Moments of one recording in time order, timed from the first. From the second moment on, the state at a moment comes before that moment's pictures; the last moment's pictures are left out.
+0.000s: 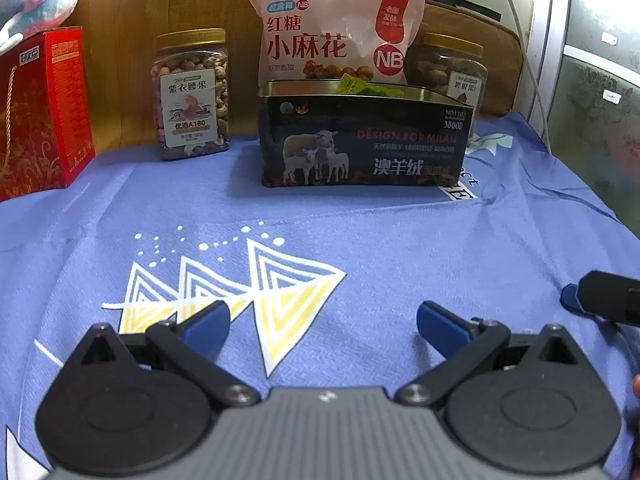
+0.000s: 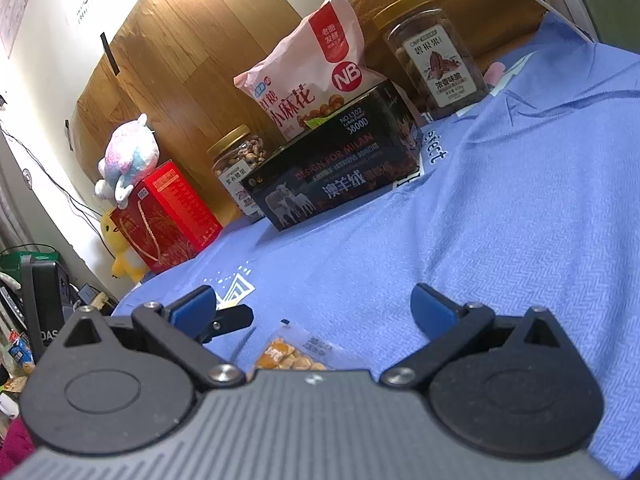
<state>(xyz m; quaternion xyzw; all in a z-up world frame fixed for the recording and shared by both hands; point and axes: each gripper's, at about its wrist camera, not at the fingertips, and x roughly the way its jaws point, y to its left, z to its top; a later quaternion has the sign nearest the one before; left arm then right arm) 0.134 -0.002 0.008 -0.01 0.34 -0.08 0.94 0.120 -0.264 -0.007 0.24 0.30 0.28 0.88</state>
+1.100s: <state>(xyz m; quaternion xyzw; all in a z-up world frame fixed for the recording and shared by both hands) 0.133 -0.005 0.010 0.01 0.35 -0.09 0.93 0.054 -0.201 0.005 0.01 0.33 0.27 0.91</state>
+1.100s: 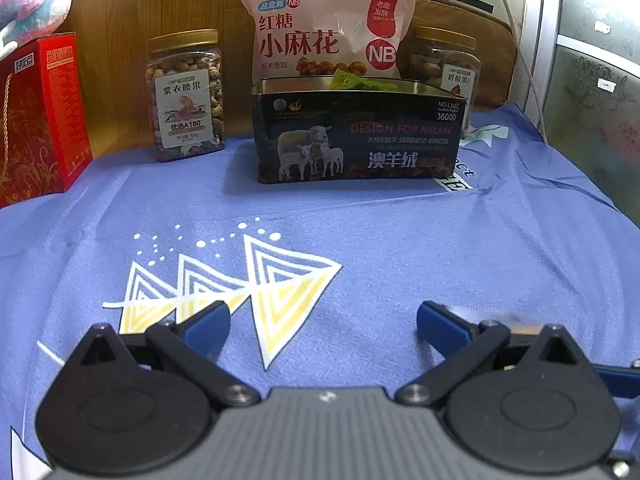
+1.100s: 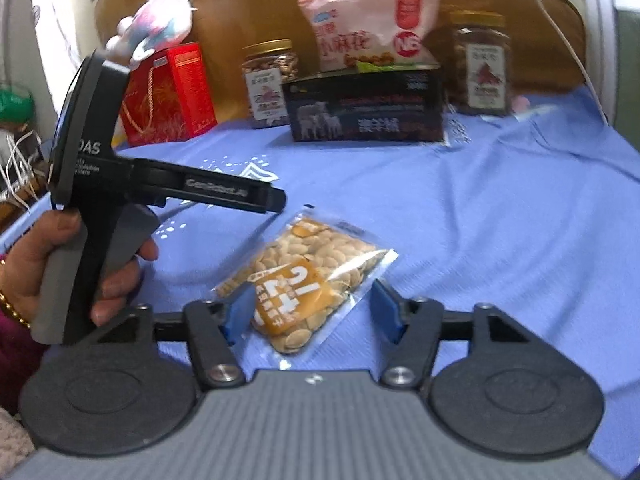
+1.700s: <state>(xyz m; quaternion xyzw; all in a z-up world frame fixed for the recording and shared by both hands) 0.131 0.002 0.012 -0.02 0.35 -0.09 0.93 0.062 -0.196 0.021 0.02 0.28 0.27 0.92</state>
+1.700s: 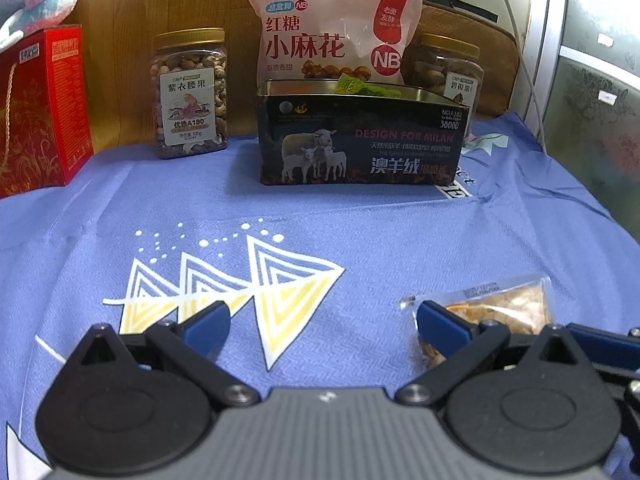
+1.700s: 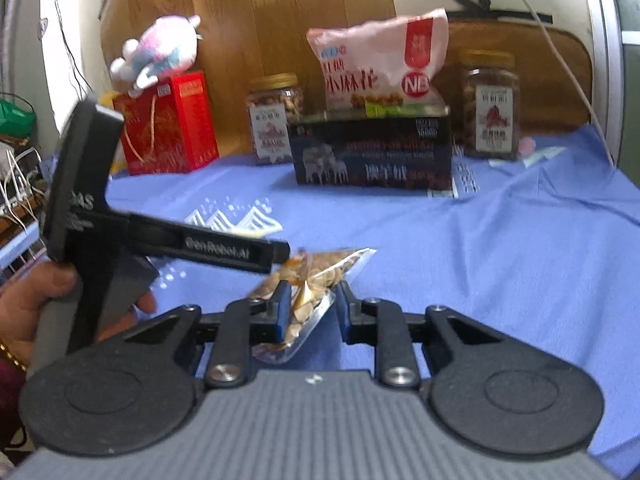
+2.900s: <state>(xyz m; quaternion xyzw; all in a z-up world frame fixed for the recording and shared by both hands) 0.137 0.085 -0.008 -0.37 0.45 -0.35 0.73 0.155 -0.220 -0.027 0.35 0.51 0.38 0.69</state>
